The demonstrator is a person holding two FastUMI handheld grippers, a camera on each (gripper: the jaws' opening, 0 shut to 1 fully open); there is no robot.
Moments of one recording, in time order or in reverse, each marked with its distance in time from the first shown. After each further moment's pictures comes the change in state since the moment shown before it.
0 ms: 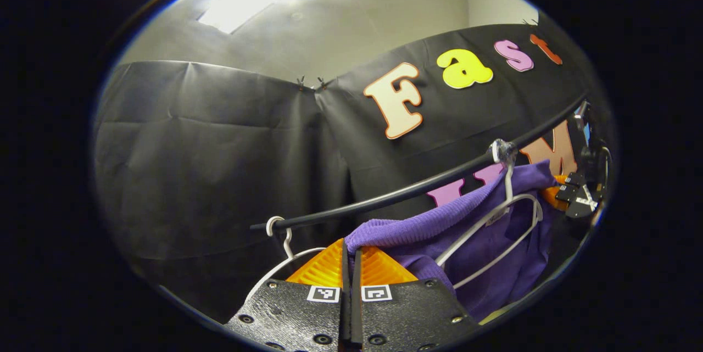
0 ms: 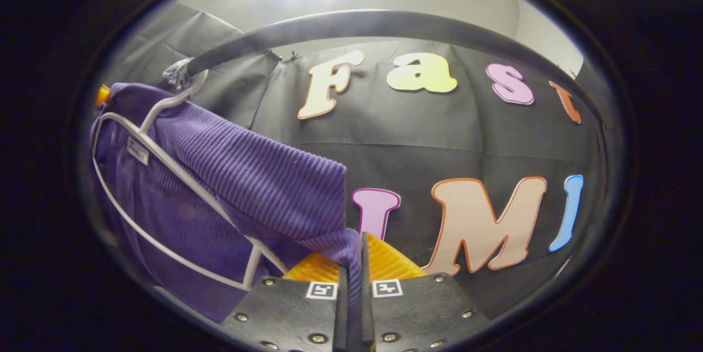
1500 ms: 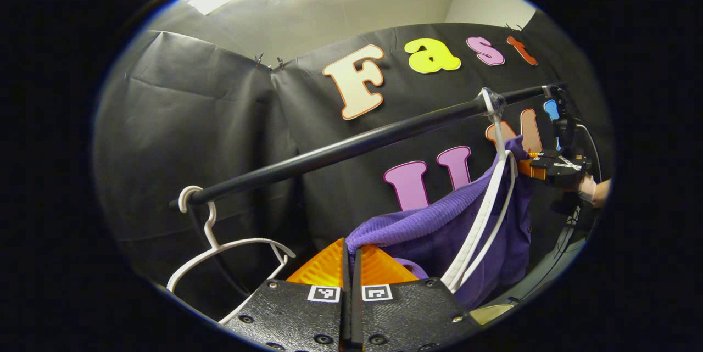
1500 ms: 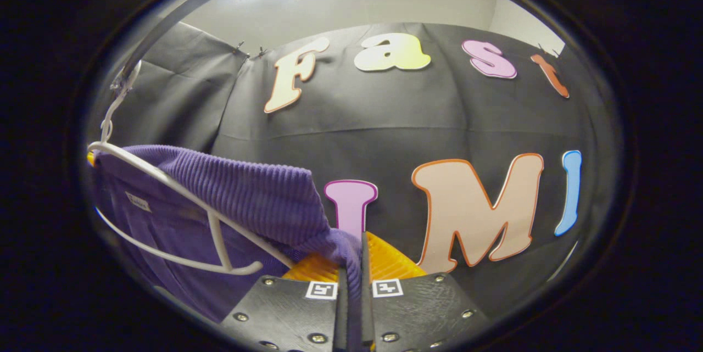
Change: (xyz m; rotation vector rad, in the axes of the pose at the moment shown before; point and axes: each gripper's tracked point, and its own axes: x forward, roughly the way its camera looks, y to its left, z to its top) left arm 0.057 -0.055 -0.050 -0.059 0.014 -0.232; right arm 0.049 -0.047 -0.019 0.090 0.050 -0.092
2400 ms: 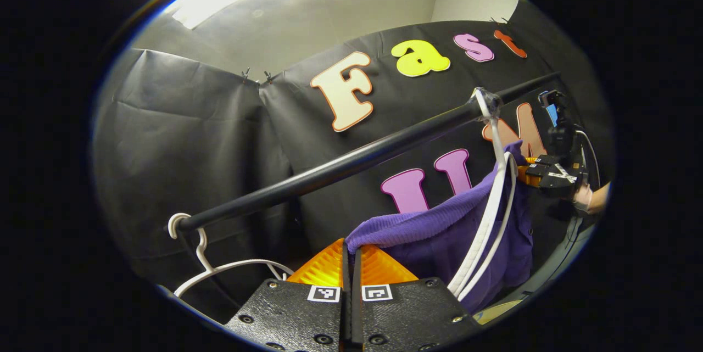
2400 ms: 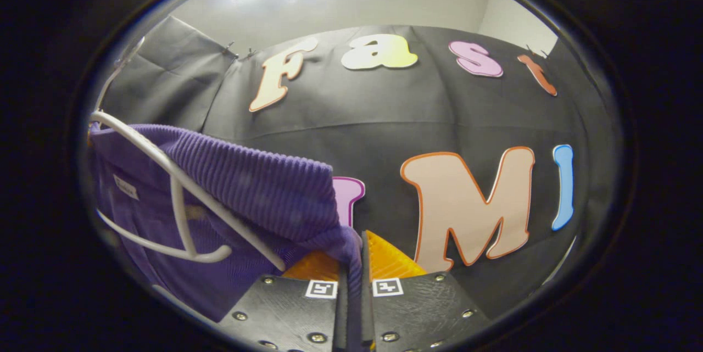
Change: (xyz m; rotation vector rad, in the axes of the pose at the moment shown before) left arm 0.020 -0.015 0.018 0.091 -0.043 -0.008; right arm 0.019 -0.009 -0.028 0.013 -0.031 -0.082
